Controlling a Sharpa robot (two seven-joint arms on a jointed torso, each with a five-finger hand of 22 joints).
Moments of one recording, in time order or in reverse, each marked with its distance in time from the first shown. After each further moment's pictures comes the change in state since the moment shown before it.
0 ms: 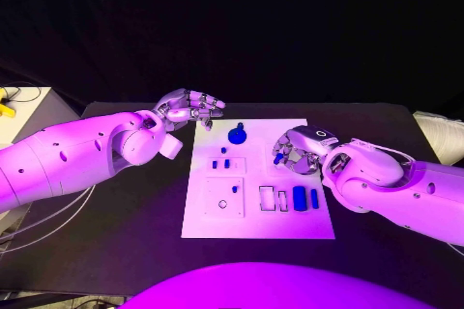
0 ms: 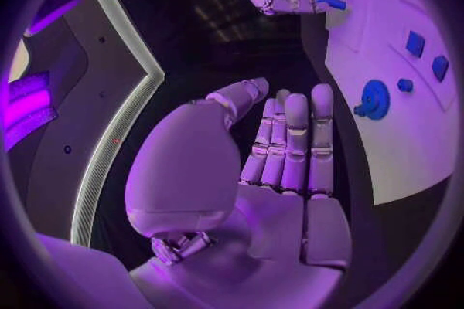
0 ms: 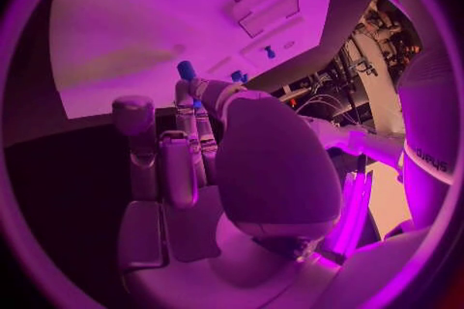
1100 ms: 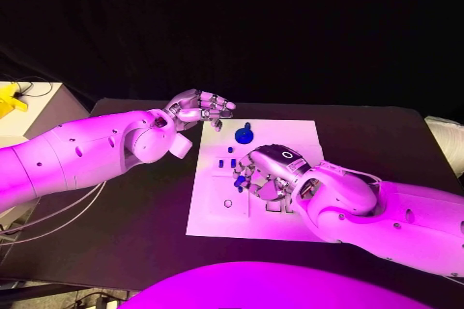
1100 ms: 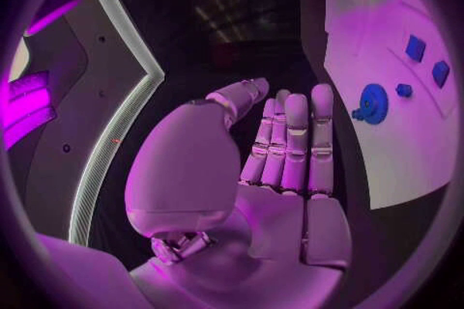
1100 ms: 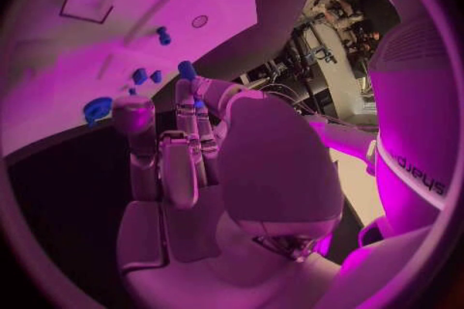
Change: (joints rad) left arm -0.006 0.013 0.000 -0.007 0.000 0.004 0.000; left_hand 0.000 0.000 0.000 0.000 0.000 -0.004 0.004 0.000 0.000 0.000 0.000 0.000 0.000 0.000 0.000 0.000 0.001 0.000 0.000 0.000 -0.004 -0.001; right arm -0.051 0.139 -0.023 0.117 0.002 -0.042 0.033; right_hand -0.024 -0.014 0.013 -0.014 -0.003 -0.012 0.000 0.029 0.000 0.015 -0.006 -0.004 0.002 0.000 0.000 0.000 0.000 0.000 0.000 0.000 0.004 0.002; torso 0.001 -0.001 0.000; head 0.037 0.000
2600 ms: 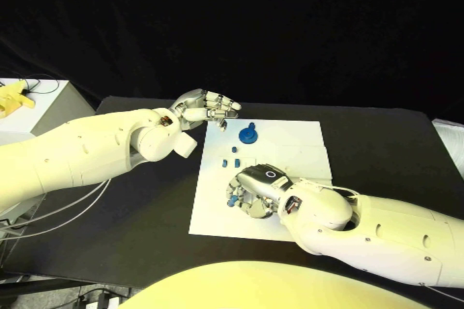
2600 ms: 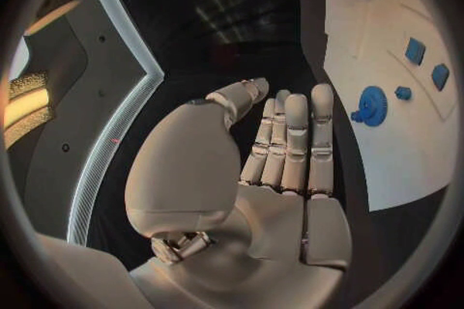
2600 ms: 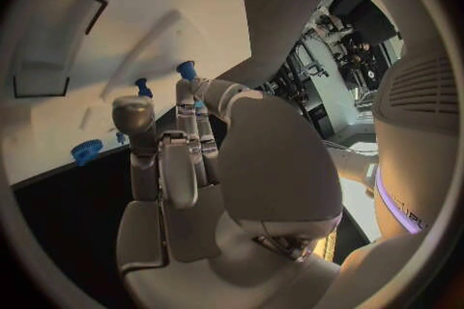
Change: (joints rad) left arm 0.000 0.000 0.000 0.002 0.000 0.005 -0.004; left_hand 0.000 0.000 0.000 0.000 0.000 0.000 0.000 0.004 0.000 -0.004 0.004 0.000 0.001 0.000 0.000 0.004 0.000 0.000 0.000 0.000 0.000 0.000; right arm -0.076 0.099 -0.014 -0.093 -0.075 0.073 0.001; right_hand -0.003 0.006 0.008 -0.011 0.005 -0.004 0.006 0.011 0.000 0.008 0.002 -0.004 0.001 0.000 0.000 0.000 -0.001 0.000 -0.004 -0.004 0.000 -0.004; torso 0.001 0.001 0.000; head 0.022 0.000
